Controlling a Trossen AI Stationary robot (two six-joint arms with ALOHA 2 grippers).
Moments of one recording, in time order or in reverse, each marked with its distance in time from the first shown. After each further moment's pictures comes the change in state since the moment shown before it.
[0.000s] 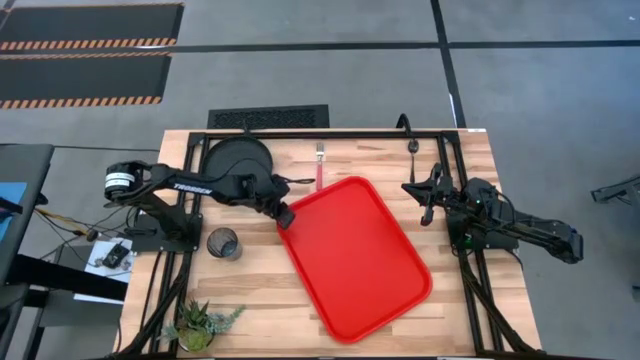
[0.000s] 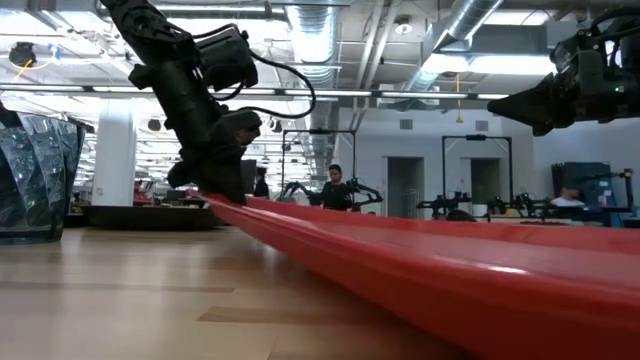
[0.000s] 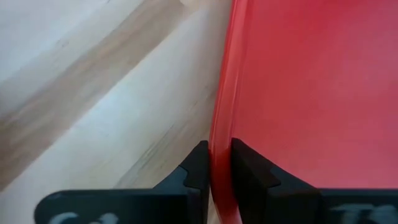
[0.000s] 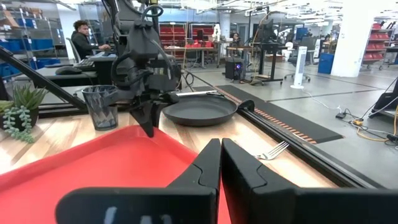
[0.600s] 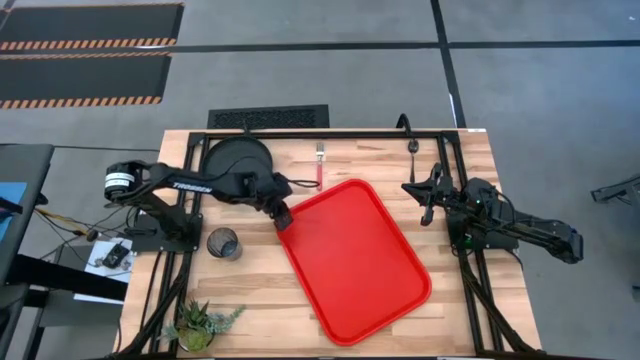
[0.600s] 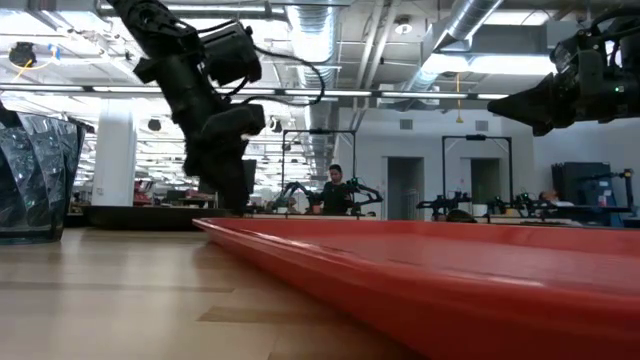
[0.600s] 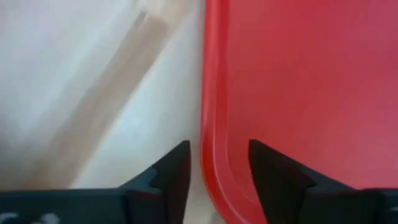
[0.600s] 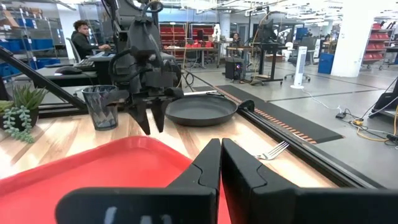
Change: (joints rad) left arm 0.016 -0.004 0.053 -0.049 -0.009 0.257; right arm 0.000 0.000 0.000 0.000 0.000 0.000
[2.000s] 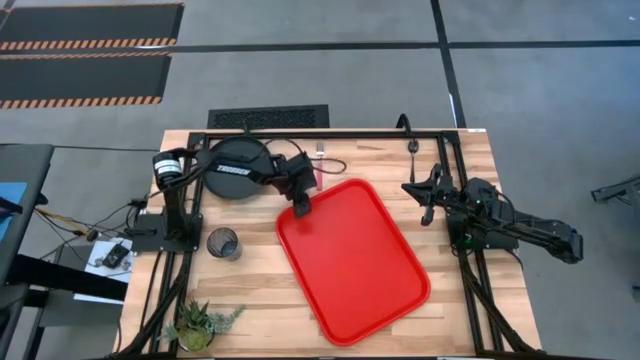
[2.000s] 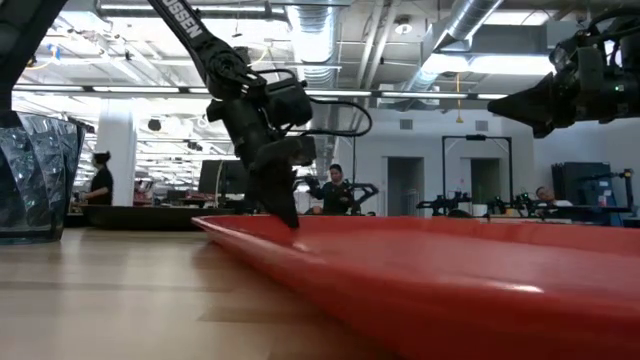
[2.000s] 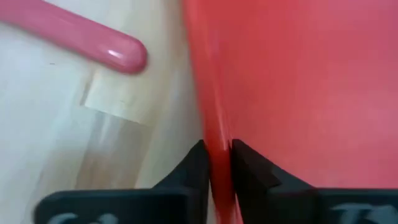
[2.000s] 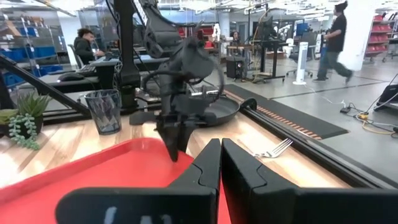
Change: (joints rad) left arm 0.162 0.367 0.297 -0.012 0.296 0.244; right arm 0.001 0.000 0.000 0.002 0.001 0.045
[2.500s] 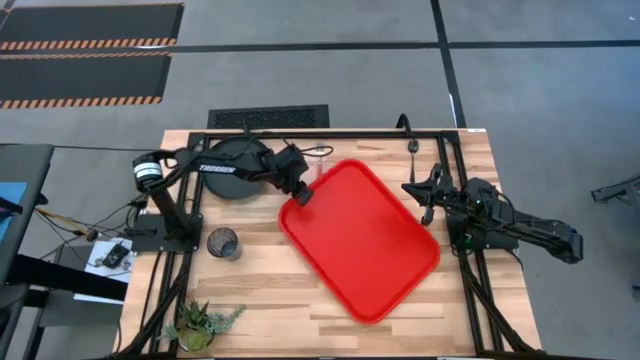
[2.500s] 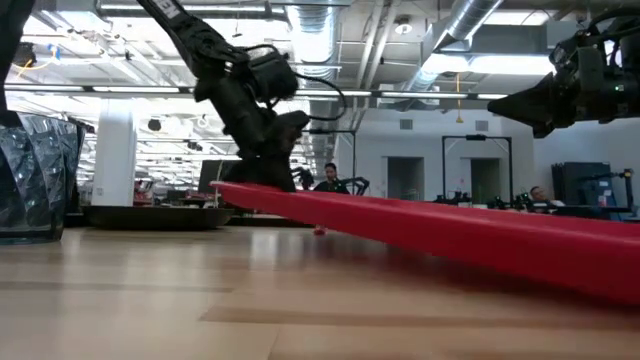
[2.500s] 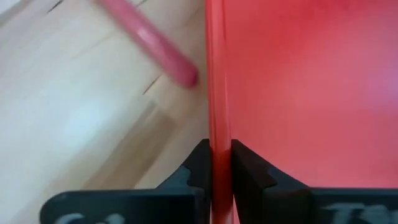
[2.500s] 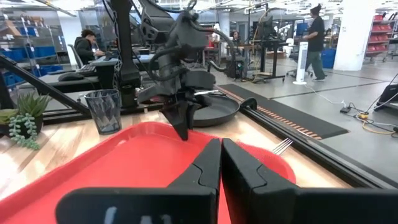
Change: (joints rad) left arm 0.004 -0.162 -0.083 0.042 -0.111 -0.399; right arm 0.000 0.000 0.000 0.000 0.000 0.000
